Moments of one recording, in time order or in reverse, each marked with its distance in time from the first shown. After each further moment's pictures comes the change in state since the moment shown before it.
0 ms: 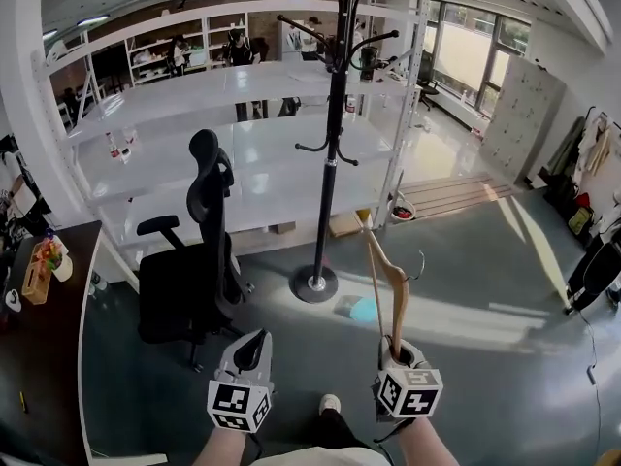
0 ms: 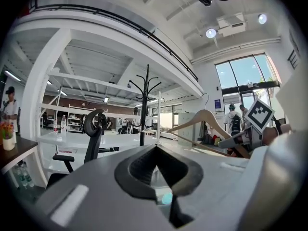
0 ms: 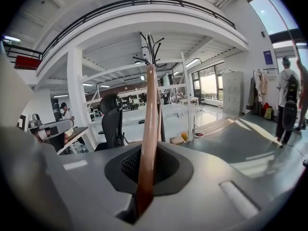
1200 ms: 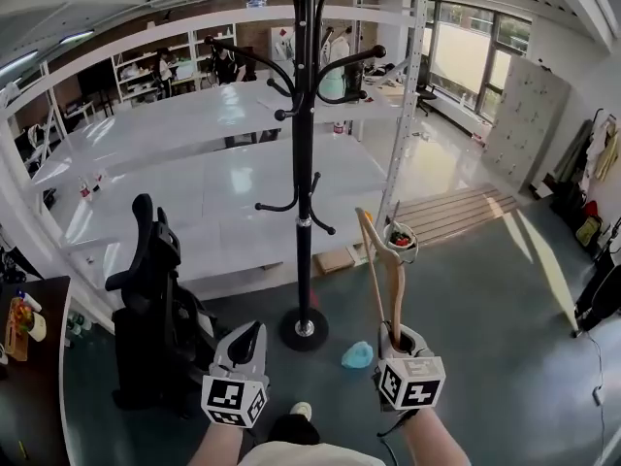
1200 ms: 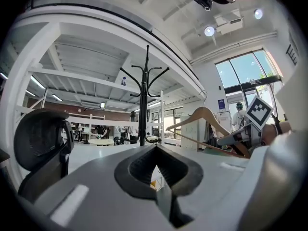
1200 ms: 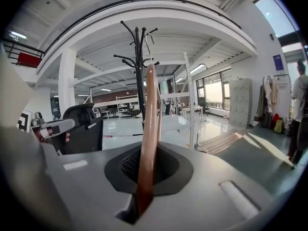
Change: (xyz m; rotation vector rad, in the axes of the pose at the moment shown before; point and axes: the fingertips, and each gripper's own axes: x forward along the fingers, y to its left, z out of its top) left arm 0.302 0.049 0.046 0.046 -0.070 0.001; right arm 0.237 -0.132 0.166 -0.070 -0.082 0.016
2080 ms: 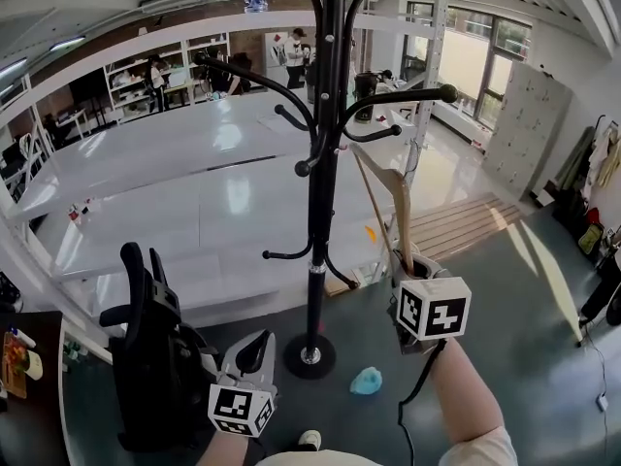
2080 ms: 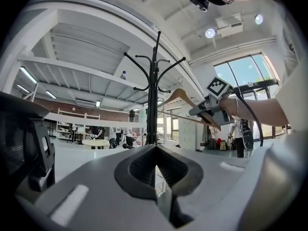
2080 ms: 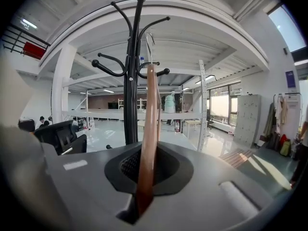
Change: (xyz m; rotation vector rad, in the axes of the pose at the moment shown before) left arm 0.117 0.078 0.007 -0.008 -0.003 -0.062; right arm 0.180 -0.010 0.202 -0.101 -0.066 0.016
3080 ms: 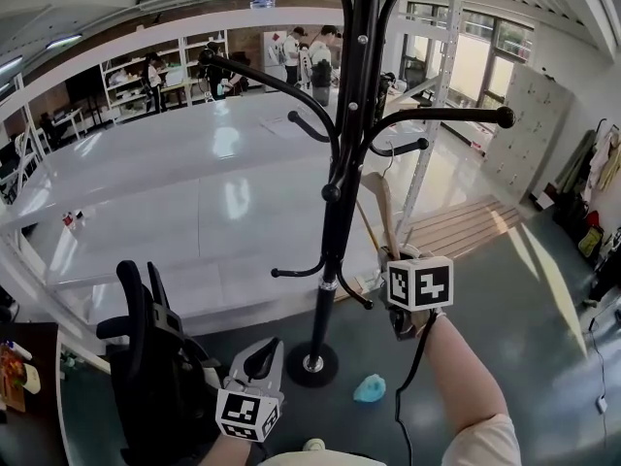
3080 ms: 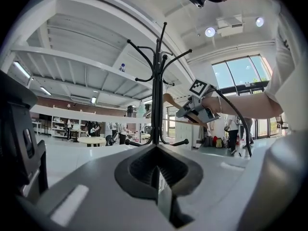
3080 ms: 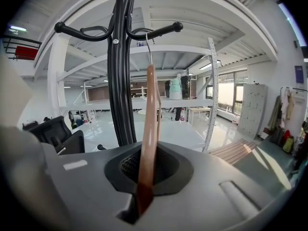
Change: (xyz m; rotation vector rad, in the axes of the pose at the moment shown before) left arm 0.041 0.036 -0.022 0.000 0.035 -0.054; right arm 0.110 0.009 -0.009 0.019 0.171 0.037
